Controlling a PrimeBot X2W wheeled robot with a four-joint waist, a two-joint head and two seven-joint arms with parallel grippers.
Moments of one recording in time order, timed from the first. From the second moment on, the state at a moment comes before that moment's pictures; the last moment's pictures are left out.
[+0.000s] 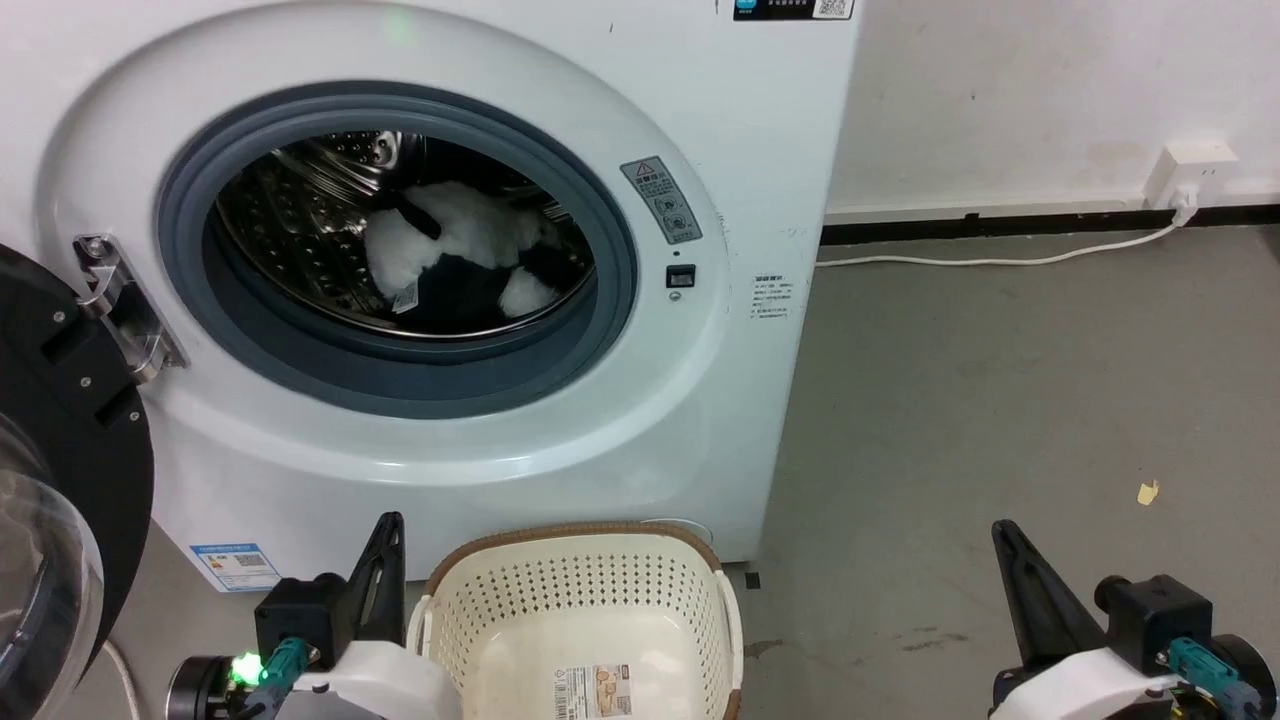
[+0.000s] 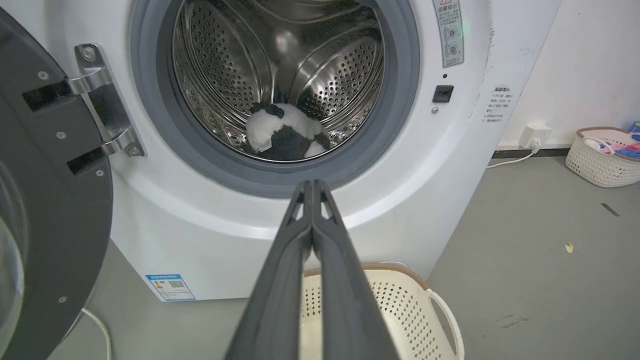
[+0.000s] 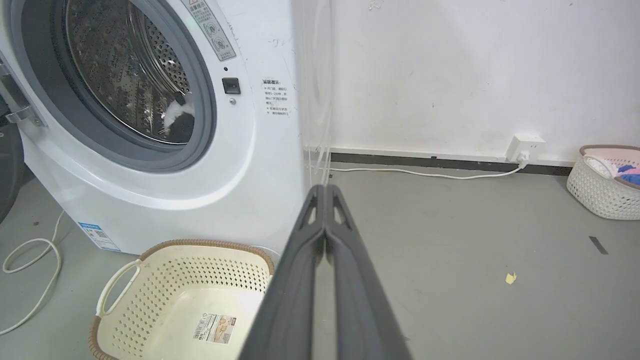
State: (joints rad) left arm 0.02 0.08 -0.05 0.04 -0.10 0.03 -0.05; right arm 0.05 -0.05 -0.01 0.02 0.07 0.13 -0.05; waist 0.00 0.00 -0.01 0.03
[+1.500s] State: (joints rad) left arm 0.02 0.05 0.00 0.00 0.00 0.00 0.00; right arm 0.01 -0.05 0.00 0.00 0.01 0.13 0.00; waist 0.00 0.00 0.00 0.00
